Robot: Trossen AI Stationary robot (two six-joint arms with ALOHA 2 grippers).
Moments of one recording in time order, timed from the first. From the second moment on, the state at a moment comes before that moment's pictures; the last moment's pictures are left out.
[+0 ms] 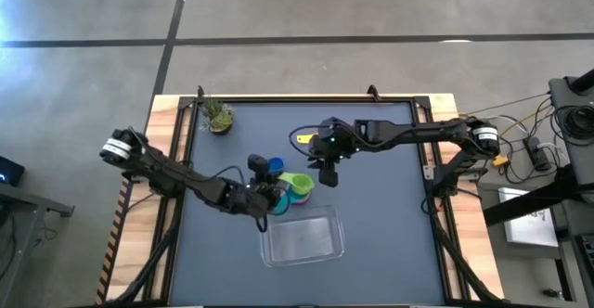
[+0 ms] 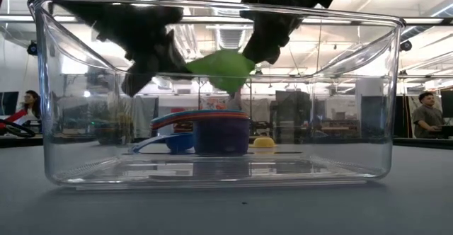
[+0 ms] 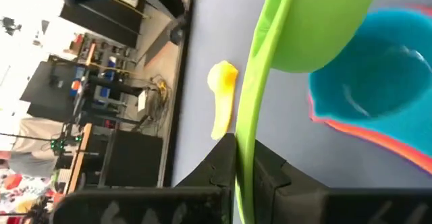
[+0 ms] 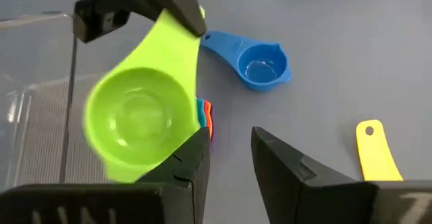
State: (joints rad) left arm -0.34 1.57 0.78 0.04 -0.94 0.38; right arm -0.15 1.60 1.23 -0.41 -0.18 -0.04
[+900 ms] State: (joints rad) left arm -0.35 1.55 0.78 -0.18 -0.75 0.17; right arm -0.15 1.60 1.22 -0.42 -0.18 -0.04
